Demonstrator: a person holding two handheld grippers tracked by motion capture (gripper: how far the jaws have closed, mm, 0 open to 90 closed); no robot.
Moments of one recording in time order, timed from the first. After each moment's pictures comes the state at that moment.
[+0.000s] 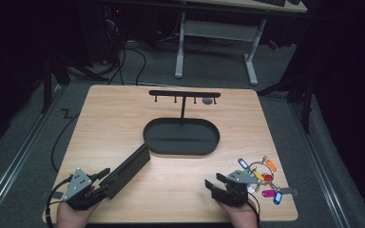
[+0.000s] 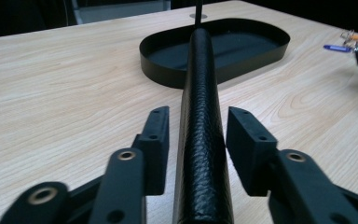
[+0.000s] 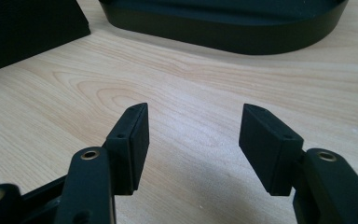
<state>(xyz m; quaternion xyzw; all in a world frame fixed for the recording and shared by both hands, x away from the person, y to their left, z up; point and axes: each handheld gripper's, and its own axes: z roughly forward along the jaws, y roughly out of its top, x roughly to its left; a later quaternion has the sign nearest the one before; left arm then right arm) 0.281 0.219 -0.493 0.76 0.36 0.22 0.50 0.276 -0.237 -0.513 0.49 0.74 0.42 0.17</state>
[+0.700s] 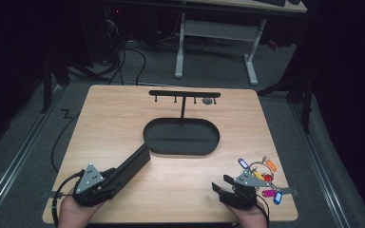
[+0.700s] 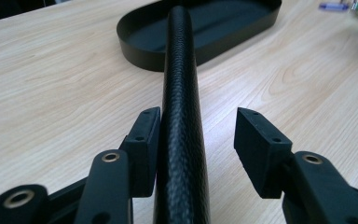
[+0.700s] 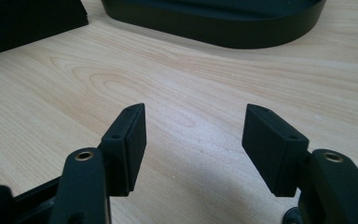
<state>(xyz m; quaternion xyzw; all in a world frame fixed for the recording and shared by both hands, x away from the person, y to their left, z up) 0.292 0.196 -0.475 0.82 0.32 0.20 0.43 0.267 -0.260 -0.513 0.48 0.75 0.42 0.18</state>
